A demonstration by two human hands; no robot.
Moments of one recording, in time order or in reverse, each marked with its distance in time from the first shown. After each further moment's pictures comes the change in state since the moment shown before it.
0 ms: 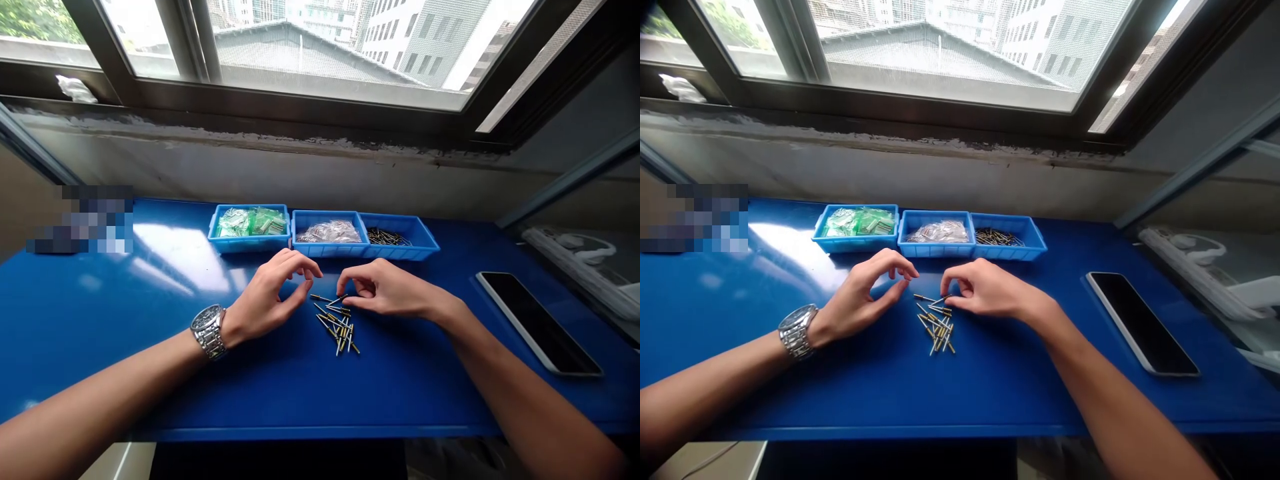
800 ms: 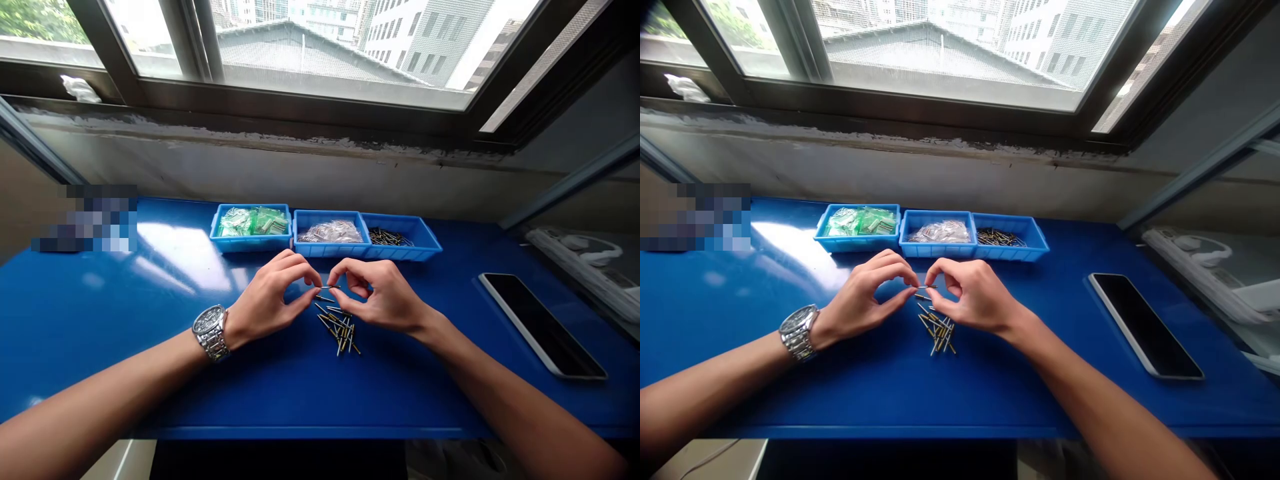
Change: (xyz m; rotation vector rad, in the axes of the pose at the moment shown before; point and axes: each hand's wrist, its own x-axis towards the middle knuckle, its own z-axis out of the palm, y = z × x) left_hand -0.001 -0.004 0.001 0.123 -0.032 0.049; right_hand 0.005 -0.023 0.028 -0.110 0.411 -0.191
